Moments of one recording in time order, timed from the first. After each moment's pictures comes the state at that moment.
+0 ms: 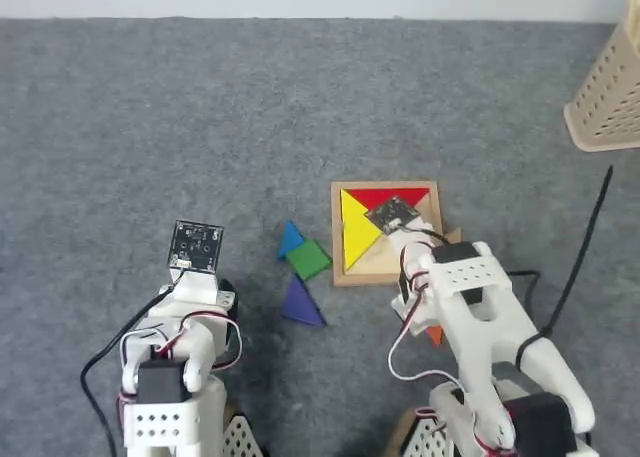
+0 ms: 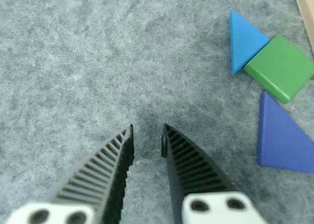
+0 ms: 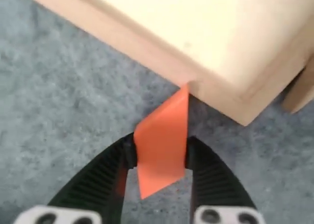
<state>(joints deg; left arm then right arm) -7.8 -103.4 97.1 72.2 -4.2 -14.6 -21.7 57.8 61.7 21.2</state>
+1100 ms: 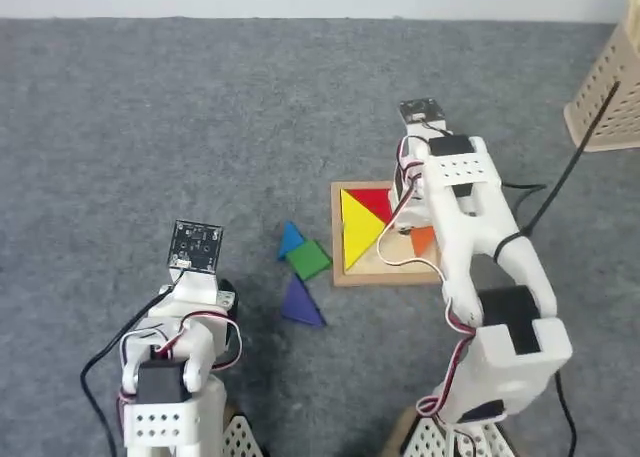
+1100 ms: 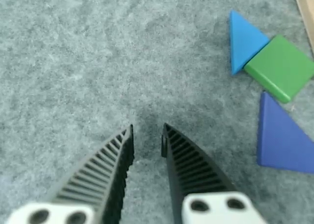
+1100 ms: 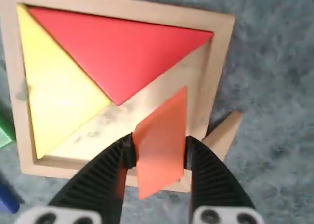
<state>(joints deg) -7.8 -103.4 97.1 72.2 -4.2 -12.0 10.6 11.4 72.1 0.7</state>
